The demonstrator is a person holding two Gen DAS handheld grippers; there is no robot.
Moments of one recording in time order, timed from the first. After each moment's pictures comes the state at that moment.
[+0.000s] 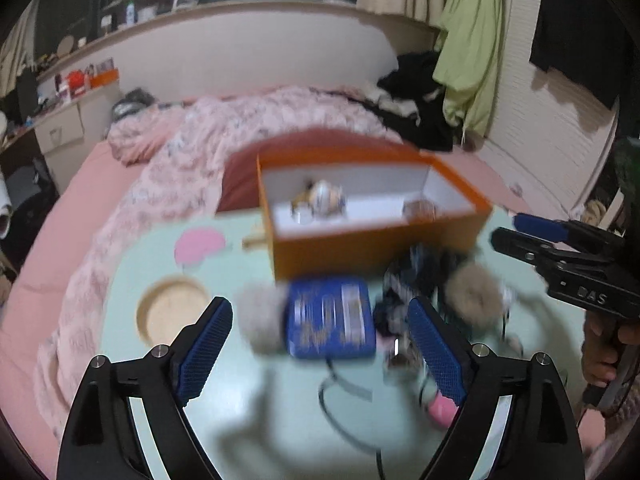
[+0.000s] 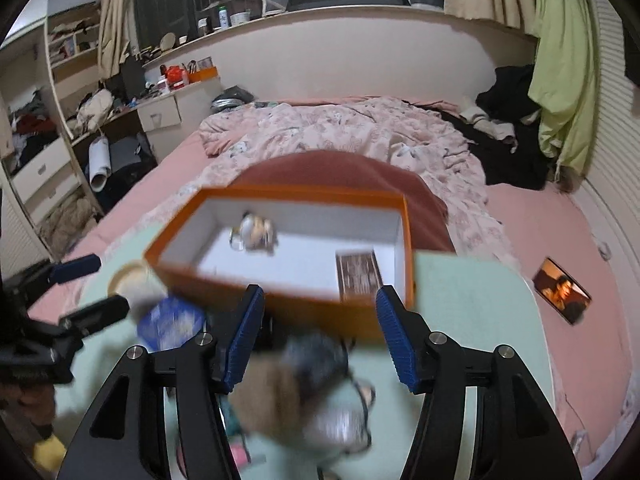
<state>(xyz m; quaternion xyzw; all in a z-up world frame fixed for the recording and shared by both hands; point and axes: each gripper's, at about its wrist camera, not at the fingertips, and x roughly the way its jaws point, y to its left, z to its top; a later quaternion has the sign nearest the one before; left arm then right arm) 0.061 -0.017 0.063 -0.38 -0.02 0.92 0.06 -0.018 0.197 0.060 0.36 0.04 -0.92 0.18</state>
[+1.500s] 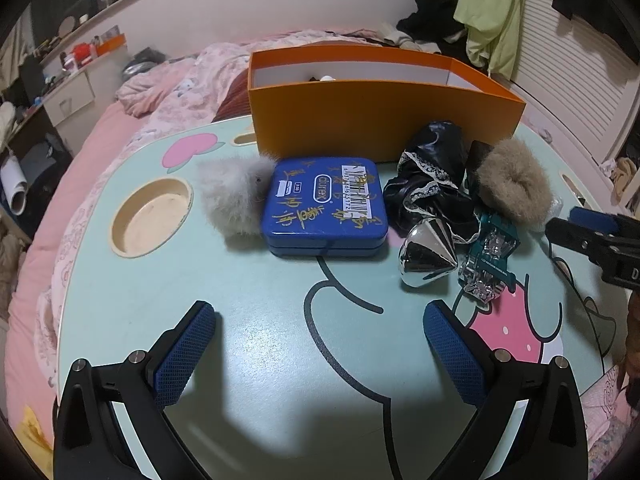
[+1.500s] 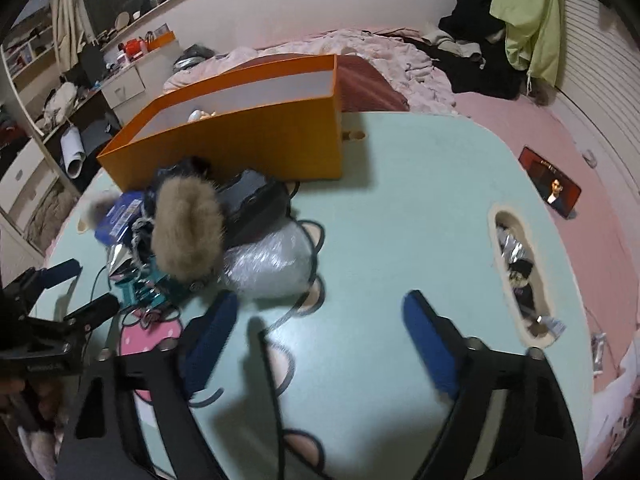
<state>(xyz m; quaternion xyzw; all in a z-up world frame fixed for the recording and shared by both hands) 0.070 0.008 0.005 -0.46 0.02 0.89 0.02 0.003 0.245 0.057 0.46 0.00 -0.88 0.13</state>
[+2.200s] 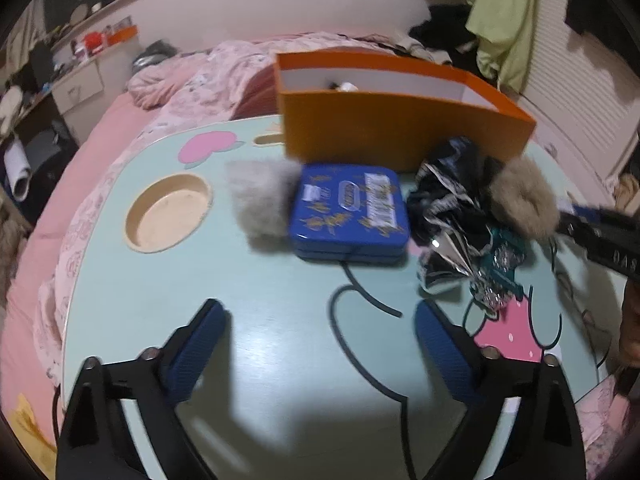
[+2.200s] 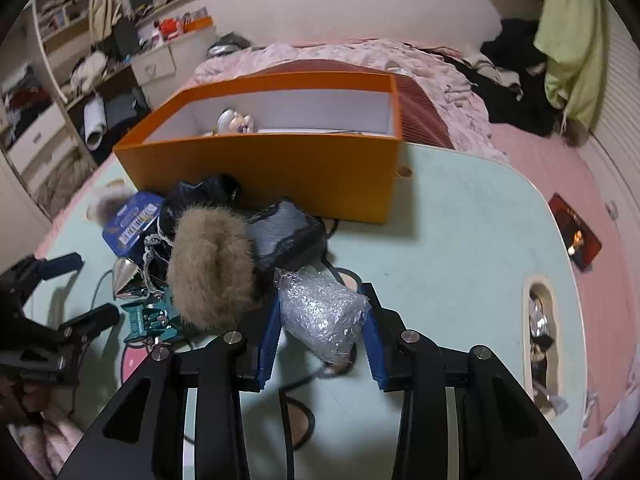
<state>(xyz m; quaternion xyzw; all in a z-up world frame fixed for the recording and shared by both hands) 0.069 -0.014 0.014 -0.45 -0.02 0.89 0.01 -0.009 0.229 0.036 0.44 0.03 -0.88 0.18</state>
